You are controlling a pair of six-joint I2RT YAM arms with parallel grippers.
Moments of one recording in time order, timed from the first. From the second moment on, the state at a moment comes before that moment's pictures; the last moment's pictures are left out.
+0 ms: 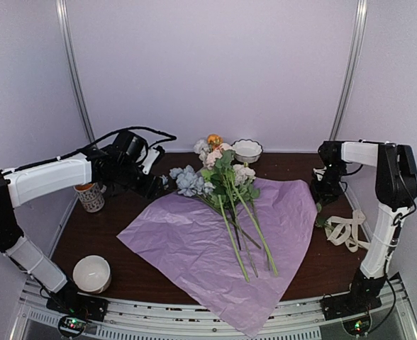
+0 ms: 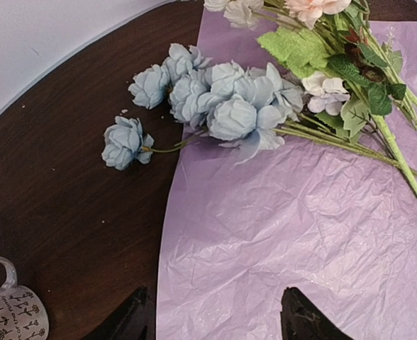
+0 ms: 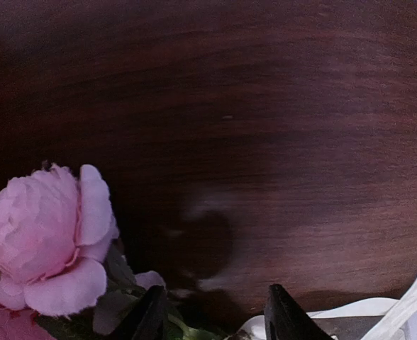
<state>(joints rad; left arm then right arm) -0.60 1.52 1.19 -0.54 -0.06 -0.01 0.00 1.95 1.44 -0.96 -0.05 0.07</state>
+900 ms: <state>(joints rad) -0.60 1.53 1.20 -0.55 -0.08 0.00 0.22 1.97 1.41 -0.95 -0.06 0.06</state>
